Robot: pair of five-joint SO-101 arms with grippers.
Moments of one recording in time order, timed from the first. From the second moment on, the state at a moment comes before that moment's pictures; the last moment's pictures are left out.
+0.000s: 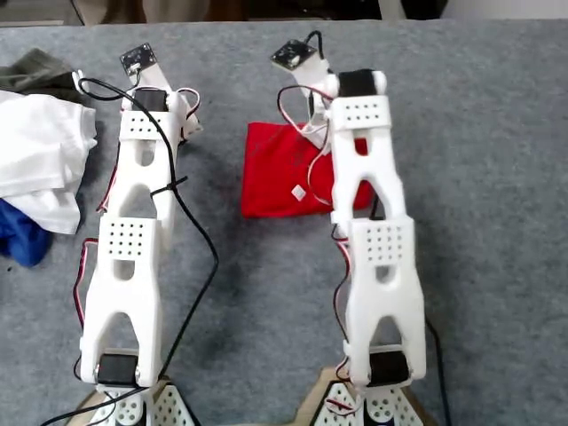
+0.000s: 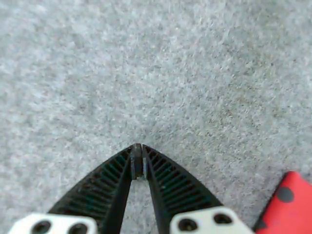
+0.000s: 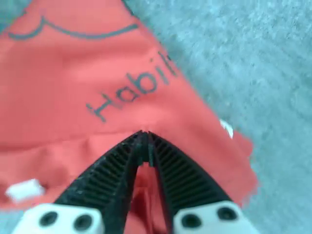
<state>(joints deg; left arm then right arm) -1.6 69.2 -75.6 80.0 19.6 -9.7 62.3 -71.0 91.7 31.8</state>
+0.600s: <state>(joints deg) -1.6 69.2 -75.6 80.0 19.6 -8.8 62.0 -64.4 101.3 31.6</state>
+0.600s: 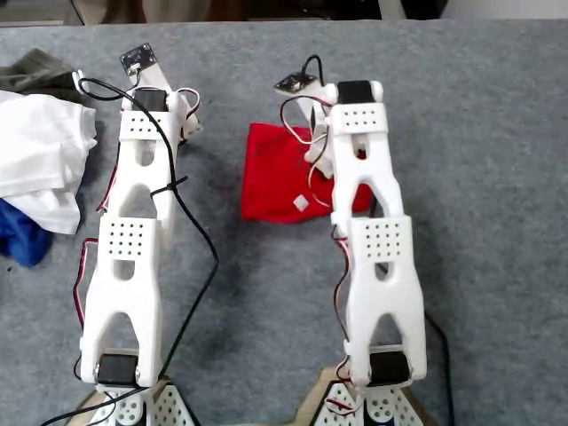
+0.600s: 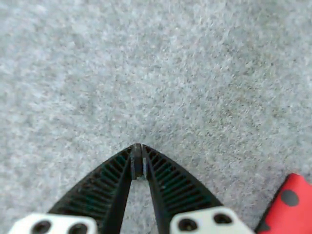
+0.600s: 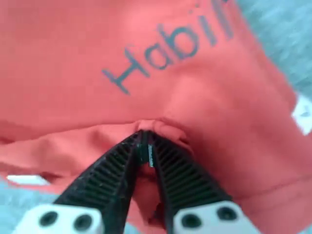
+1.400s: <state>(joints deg) -1.6 69.2 -75.6 79.2 19.6 -2.3 36.3 -26.7 101.3 36.3</state>
